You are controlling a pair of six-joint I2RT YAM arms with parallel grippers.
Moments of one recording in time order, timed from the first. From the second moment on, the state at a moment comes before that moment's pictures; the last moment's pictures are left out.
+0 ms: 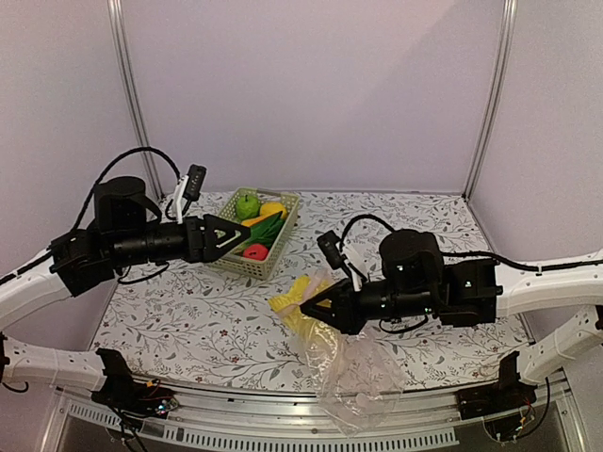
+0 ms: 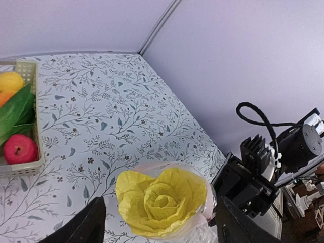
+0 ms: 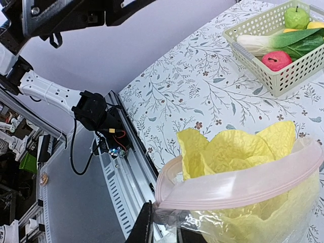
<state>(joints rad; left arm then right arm) -0.84 0.94 0.90 -0.23 0.19 -0.57 1.25 1.33 0.93 -0.02 -0.06 0.53</state>
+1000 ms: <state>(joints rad) -0.76 0.98 0.69 -0.18 0.29 -0.79 1.17 1.37 0.85 0.19 -0.25 0.57</state>
